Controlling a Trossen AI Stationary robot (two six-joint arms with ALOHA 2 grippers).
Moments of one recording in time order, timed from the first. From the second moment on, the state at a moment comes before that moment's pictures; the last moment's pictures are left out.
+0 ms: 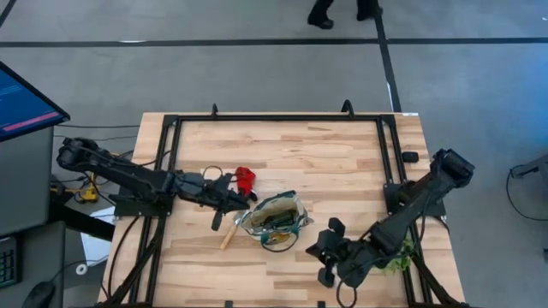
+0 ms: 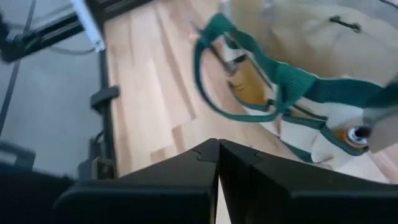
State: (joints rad) left arm -0.23 1.08 0.47 0.34 -0.07 -0.33; right arm 0.76 1.61 1.20 -0.46 0.62 0.94
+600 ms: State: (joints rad) left arm -0.27 1.09 0.28 0.45 -0.20 -0.51; right arm 0.68 1.84 1.07 -0.15 0.66 1.00
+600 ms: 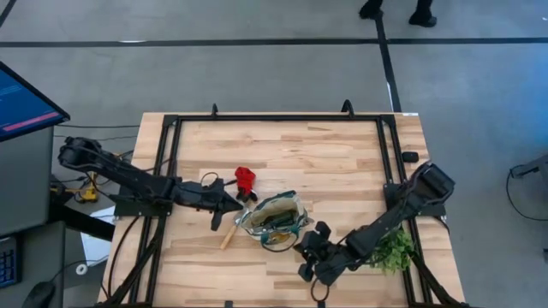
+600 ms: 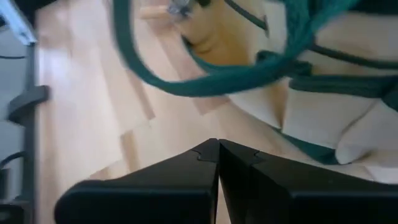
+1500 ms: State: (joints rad) left arm -0.25 1.60 0.51 0.77 -0.03 -0.51; right arm 0.56 1.90 1.07 -0.42 0.88 1.18
